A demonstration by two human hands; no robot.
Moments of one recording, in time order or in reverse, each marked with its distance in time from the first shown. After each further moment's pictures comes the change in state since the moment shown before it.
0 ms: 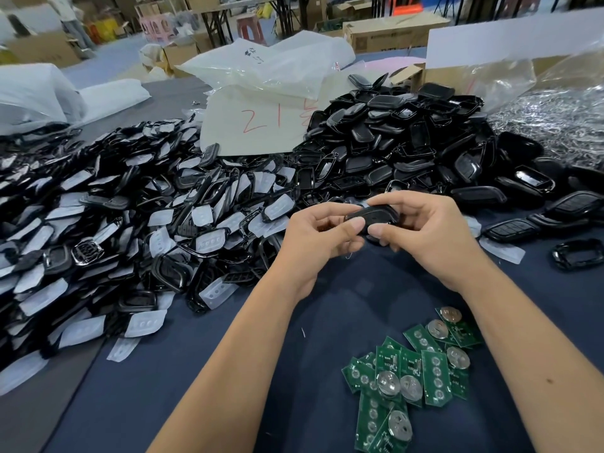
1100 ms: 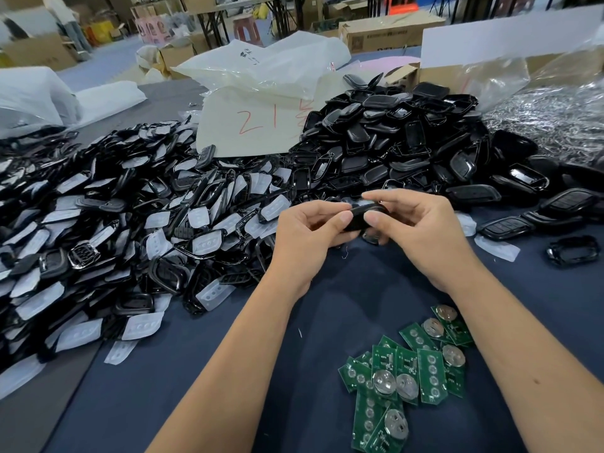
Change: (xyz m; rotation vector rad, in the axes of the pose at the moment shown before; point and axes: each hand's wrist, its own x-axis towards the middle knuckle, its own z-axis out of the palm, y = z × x) left_hand 0.002 -0.002 0.003 -0.010 0.093 0.112; right_hand 0.000 0.002 0.007 0.048 0.098 -0.005
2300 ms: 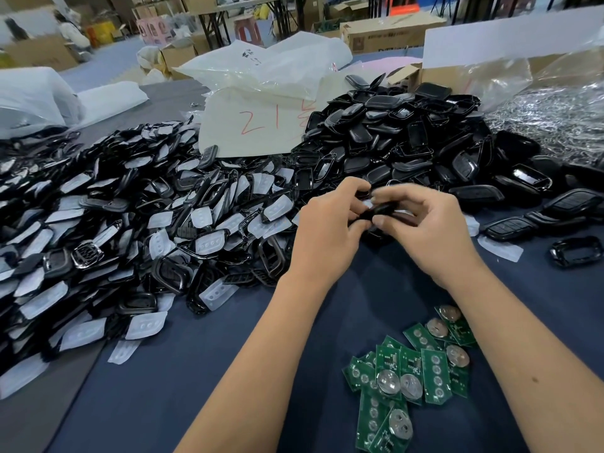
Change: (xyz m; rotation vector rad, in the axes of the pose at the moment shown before) left_hand 0.014 0.002 0.019 0.822 0.019 0.425; right_hand 0.004 0.002 -0.001 -0.190 0.083 -0.054
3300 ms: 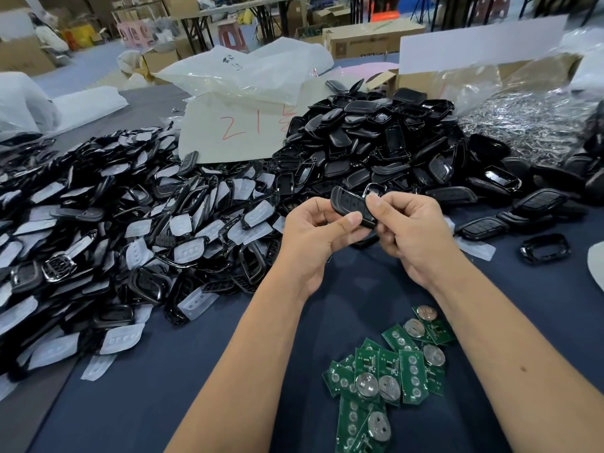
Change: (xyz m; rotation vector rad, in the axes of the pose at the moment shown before) left_hand -0.005 0.013 0.004 -0.972 -0.040 -0.538; right_hand 0.000 -0.011 -0.001 0.377 0.033 0.299
